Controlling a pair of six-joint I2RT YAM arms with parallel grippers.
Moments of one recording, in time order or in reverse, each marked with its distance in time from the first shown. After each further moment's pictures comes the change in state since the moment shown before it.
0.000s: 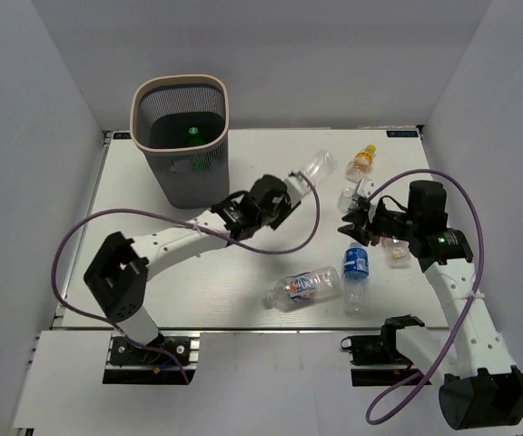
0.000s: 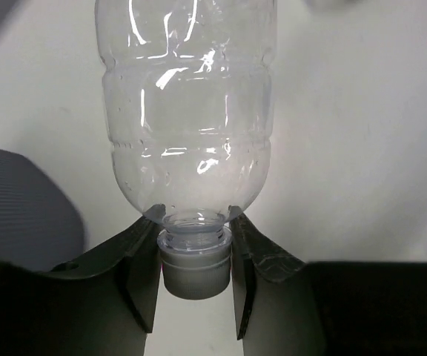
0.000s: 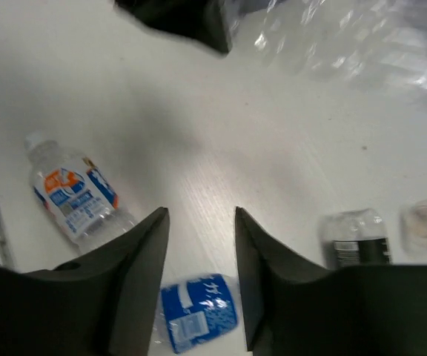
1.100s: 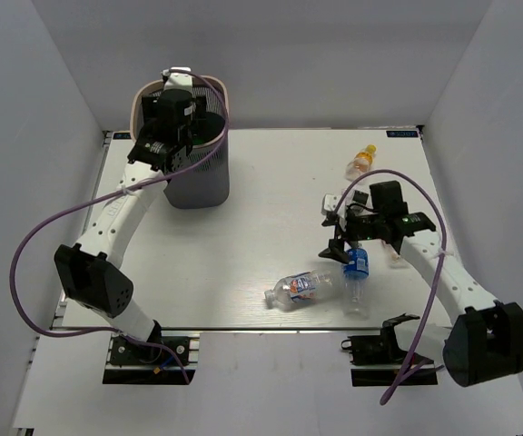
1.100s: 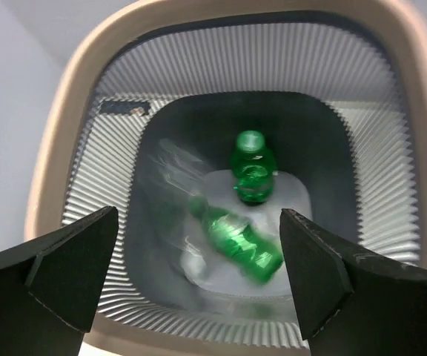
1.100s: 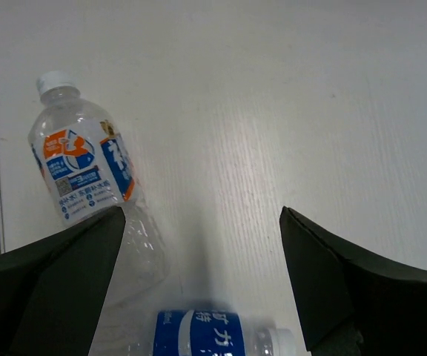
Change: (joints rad) left arm 0.520 -0.059 0.454 -0.229 -0.367 -0.222; right arm 0.132 0.239 -0.064 0.032 0.013 -0.227
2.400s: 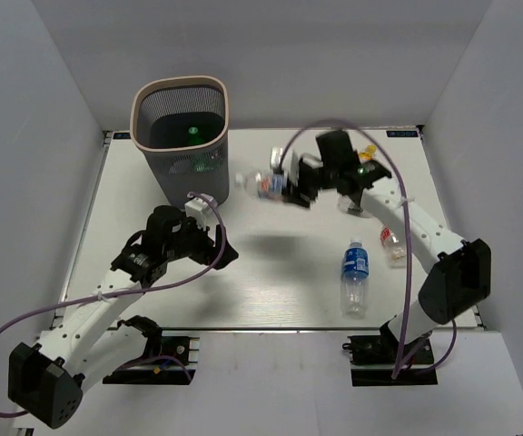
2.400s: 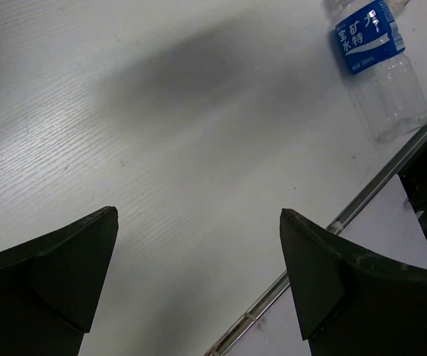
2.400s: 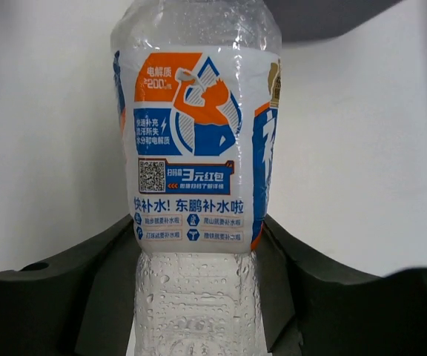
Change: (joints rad) left arm -0.111 -0.687 -1.008 0.090 0.951 -0.184; right arm 0.297 0.377 0.487 -0.043 0.313 0.034
